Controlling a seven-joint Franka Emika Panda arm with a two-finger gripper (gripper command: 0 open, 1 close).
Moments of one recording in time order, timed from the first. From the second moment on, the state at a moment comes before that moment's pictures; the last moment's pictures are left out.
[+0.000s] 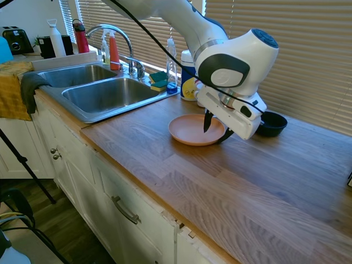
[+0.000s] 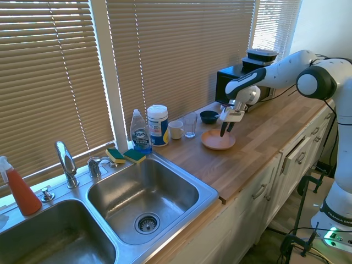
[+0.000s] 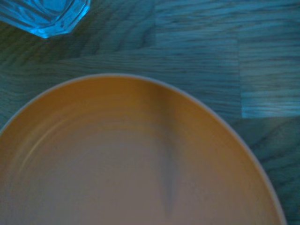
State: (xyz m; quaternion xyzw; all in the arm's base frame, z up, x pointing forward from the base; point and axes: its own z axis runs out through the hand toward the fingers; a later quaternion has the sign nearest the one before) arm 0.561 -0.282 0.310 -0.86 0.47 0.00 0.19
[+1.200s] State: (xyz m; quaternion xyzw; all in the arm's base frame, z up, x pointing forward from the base) arm 0.550 -0.277 0.297 -0.85 0.45 0.04 0.27
